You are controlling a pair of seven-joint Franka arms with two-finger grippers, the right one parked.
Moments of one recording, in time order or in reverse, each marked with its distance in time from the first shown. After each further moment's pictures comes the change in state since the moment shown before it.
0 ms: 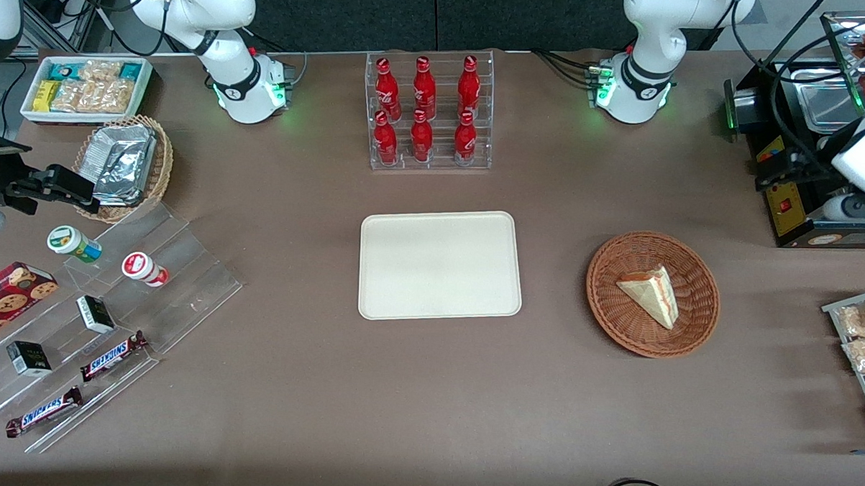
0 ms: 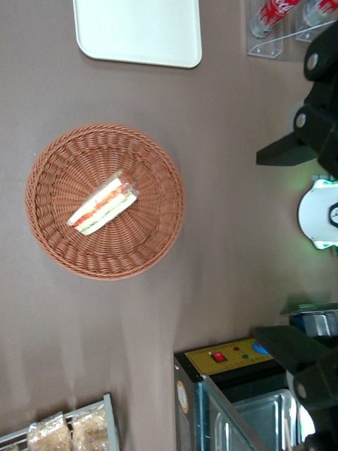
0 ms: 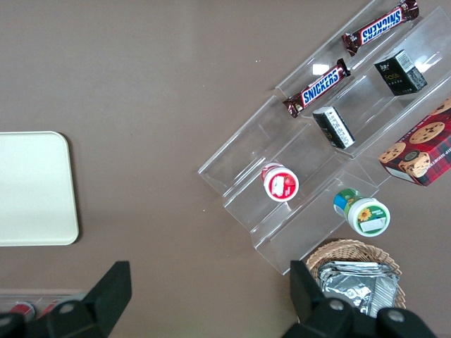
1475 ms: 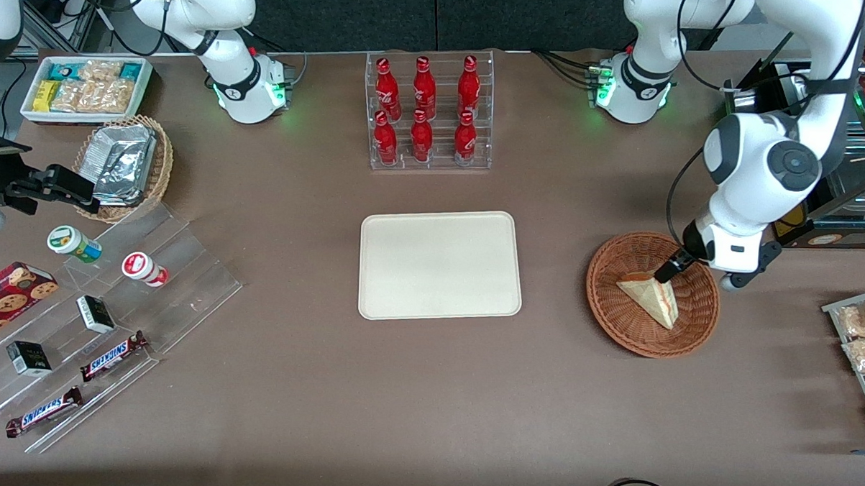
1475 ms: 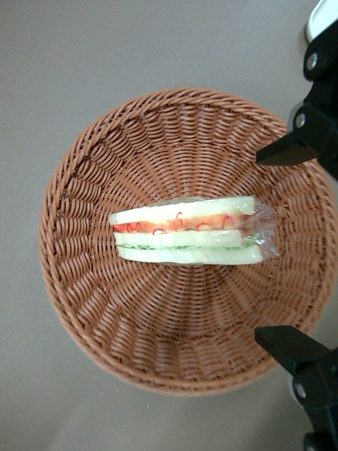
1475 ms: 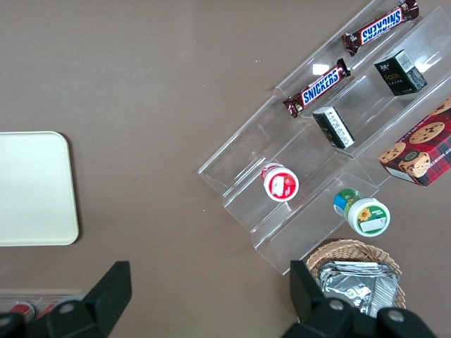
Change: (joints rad) arm -0.010 0.050 -0.047 -0.761 -0.063 1.063 -0.747
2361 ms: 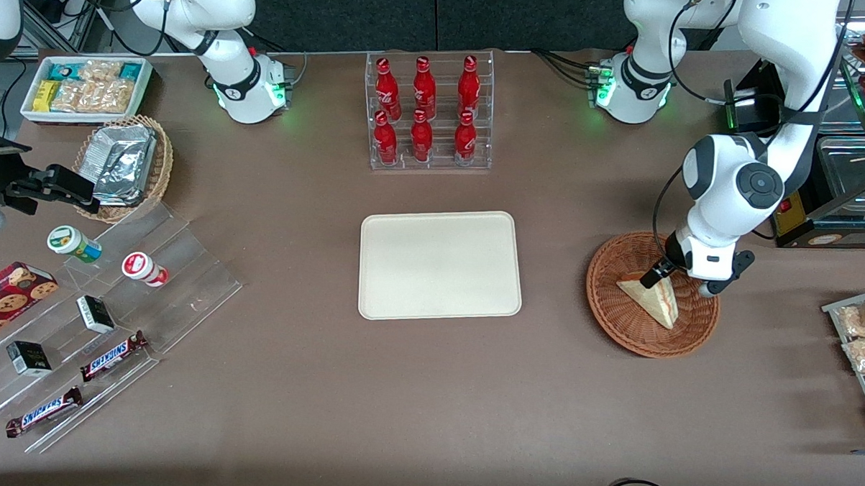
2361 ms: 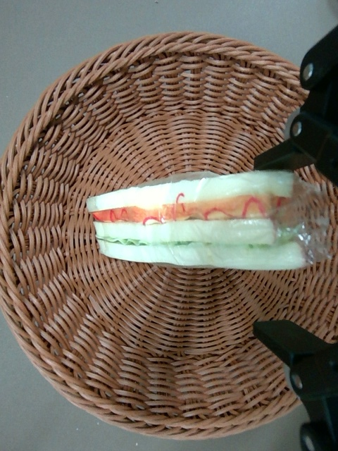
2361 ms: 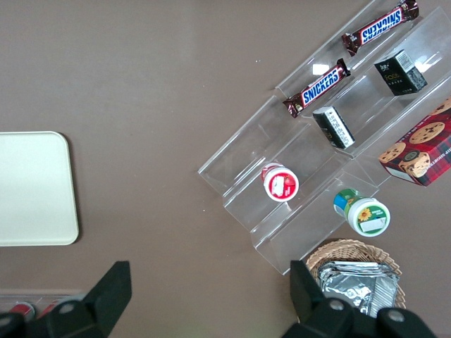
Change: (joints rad) arm 0.000 0.089 -0.002 -0.035 -0.002 0.109 -0.009
